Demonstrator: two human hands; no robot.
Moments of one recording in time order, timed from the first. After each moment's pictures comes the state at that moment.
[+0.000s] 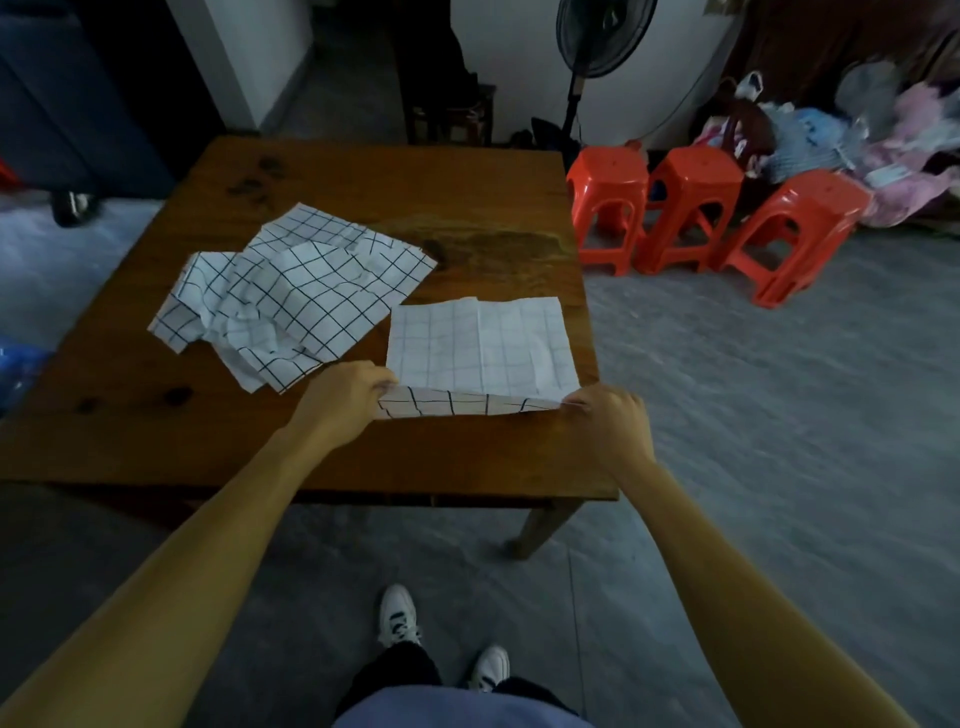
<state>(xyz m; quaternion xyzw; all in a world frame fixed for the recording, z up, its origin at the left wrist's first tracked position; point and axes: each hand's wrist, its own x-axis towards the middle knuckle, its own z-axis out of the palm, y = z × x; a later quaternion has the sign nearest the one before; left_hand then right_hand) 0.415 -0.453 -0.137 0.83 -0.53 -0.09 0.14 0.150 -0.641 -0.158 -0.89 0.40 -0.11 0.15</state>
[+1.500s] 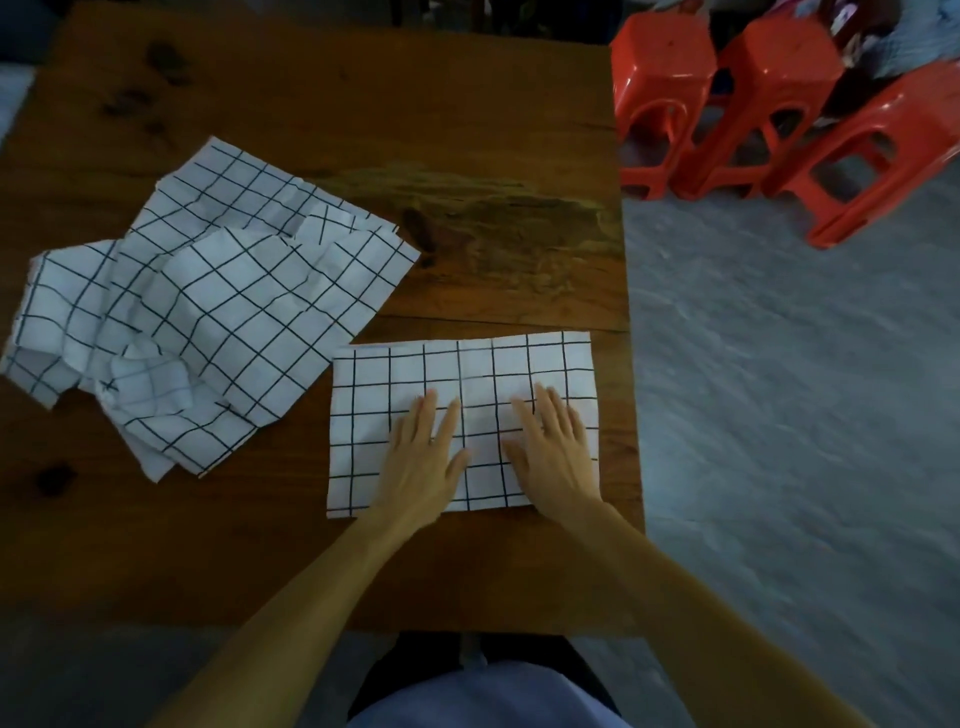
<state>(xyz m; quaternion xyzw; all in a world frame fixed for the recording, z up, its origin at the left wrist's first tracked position) 0.432 -0.619 -0.283 0.84 -0.48 -0.24 0.05 0.288 -0.747 -0.281 -0.92 0.34 0.11 0.19</state>
